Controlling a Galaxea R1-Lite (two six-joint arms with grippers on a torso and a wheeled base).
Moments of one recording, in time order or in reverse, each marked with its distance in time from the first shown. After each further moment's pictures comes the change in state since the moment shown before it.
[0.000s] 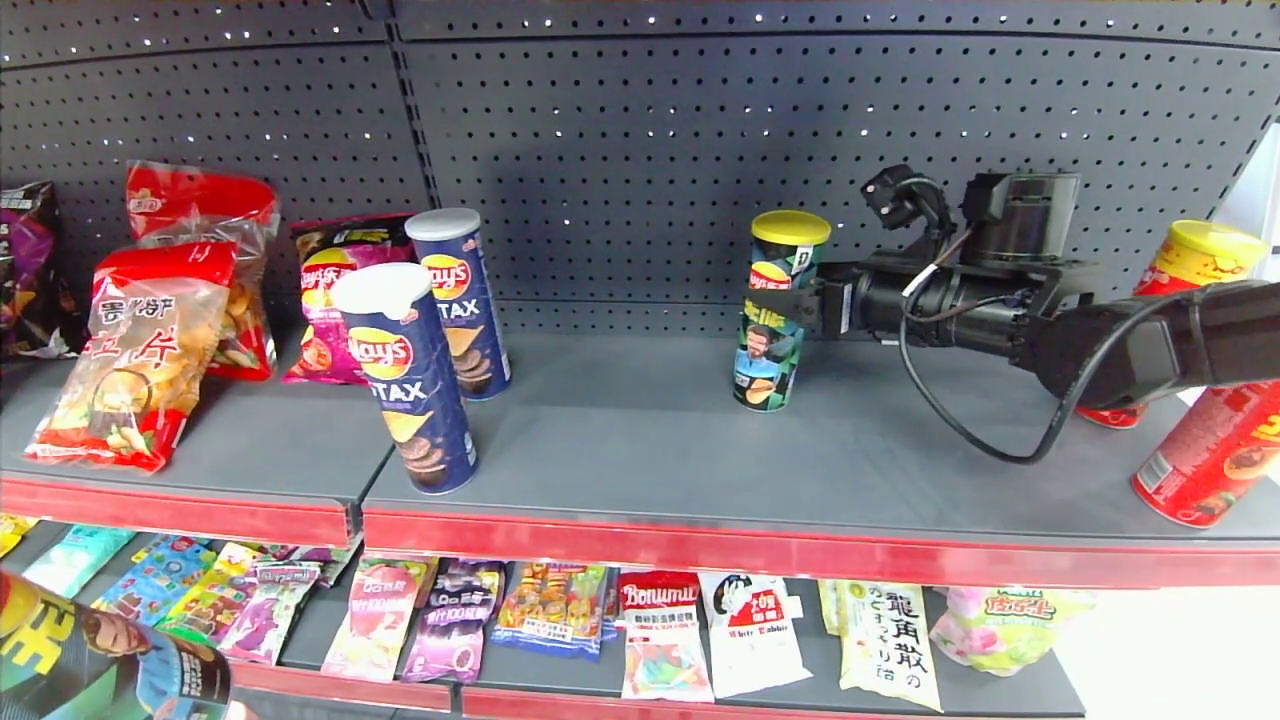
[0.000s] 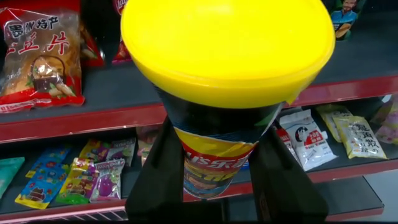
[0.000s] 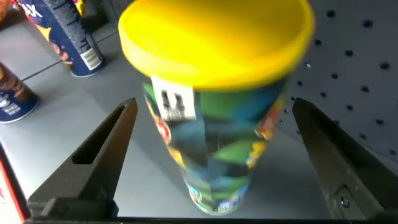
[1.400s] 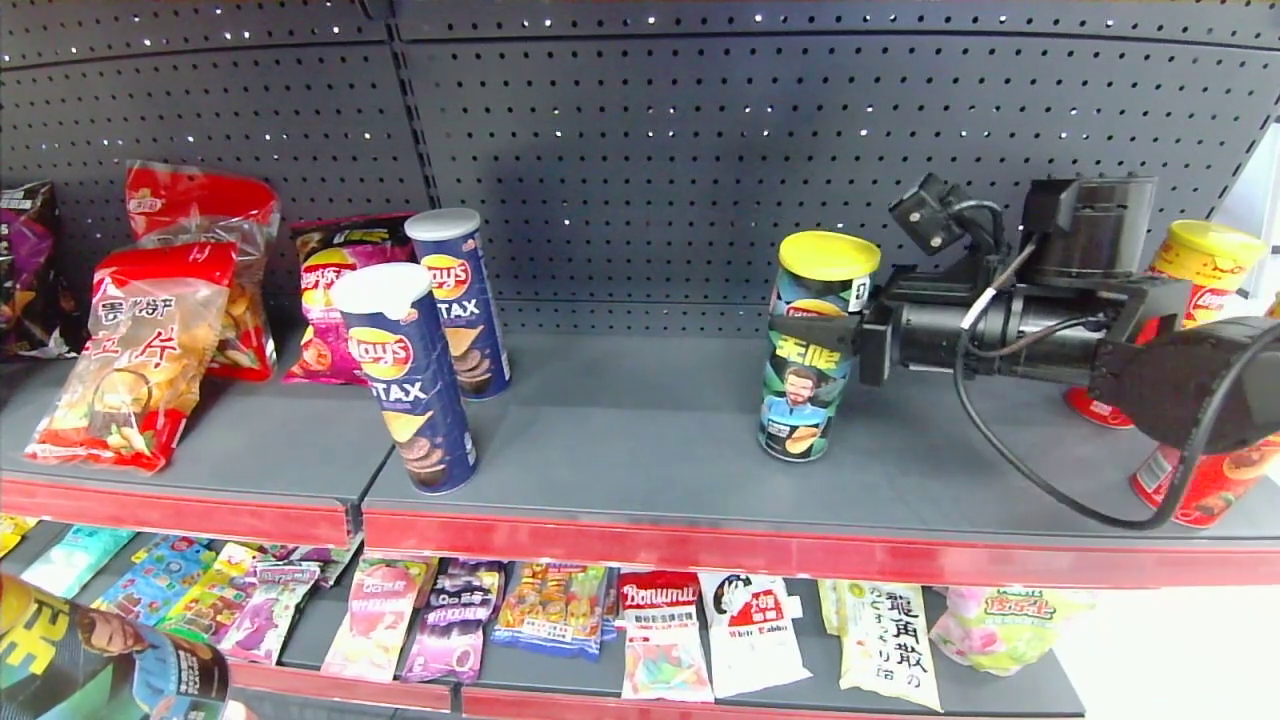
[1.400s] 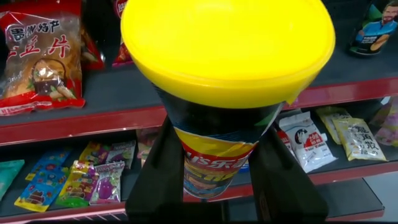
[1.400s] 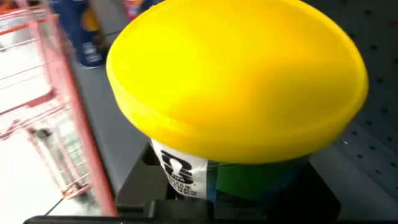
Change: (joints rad) left arm 0.000 -0.008 0.000 -0.005 -0.005 -0.001; right arm 0.018 -0.169 0.197 0.014 0.211 -0.168
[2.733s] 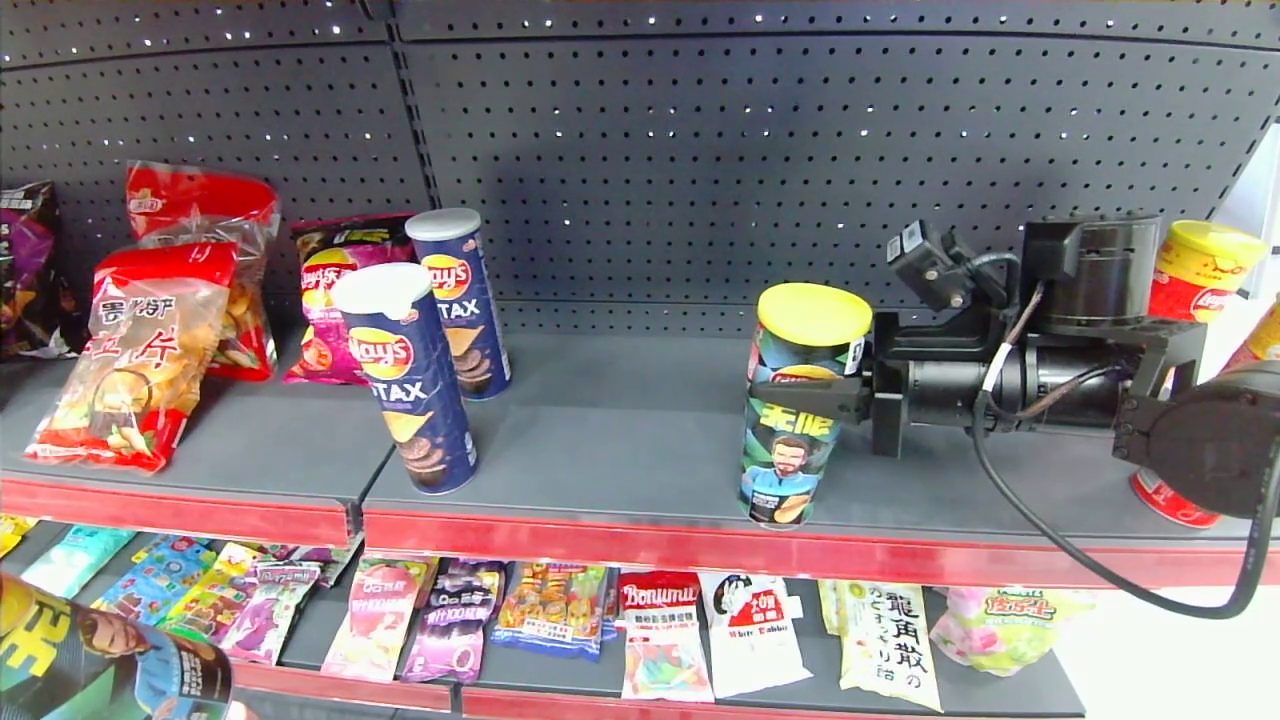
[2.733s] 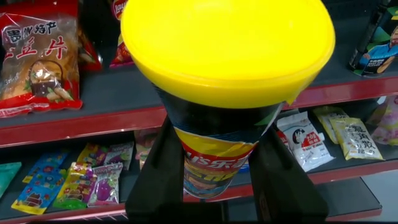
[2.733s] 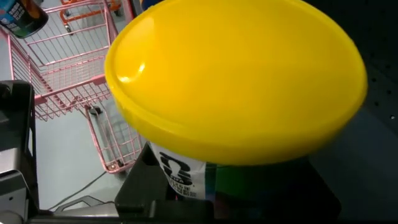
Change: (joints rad) left arm -0.003 -0.002 -0.001 0.000 -0.007 0.000; right arm 0.069 -0.059 0.135 -0.001 0.142 -0.025
